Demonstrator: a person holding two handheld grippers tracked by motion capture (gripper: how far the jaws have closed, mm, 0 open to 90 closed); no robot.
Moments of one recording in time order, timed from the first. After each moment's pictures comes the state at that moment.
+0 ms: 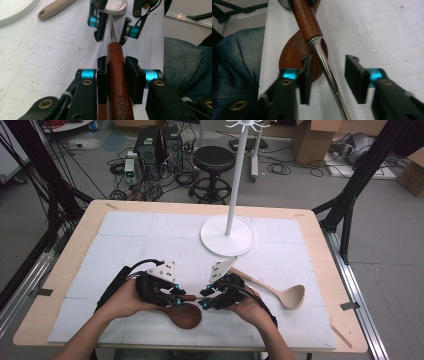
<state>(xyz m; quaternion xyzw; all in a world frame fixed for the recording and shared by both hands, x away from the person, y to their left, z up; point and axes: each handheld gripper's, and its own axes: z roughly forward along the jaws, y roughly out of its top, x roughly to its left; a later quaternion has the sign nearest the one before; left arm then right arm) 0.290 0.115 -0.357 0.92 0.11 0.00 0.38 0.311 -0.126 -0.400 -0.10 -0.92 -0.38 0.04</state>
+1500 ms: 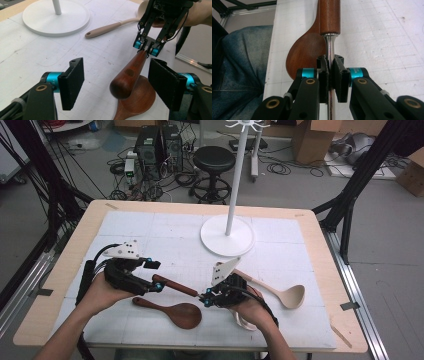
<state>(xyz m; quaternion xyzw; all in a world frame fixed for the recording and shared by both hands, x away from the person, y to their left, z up) 0.298 0.182 -0.331 0.84 0.23 0.05 0.49 0.303 -0.131 -0.389 -0.07 -0.92 -0.39 0.02</state>
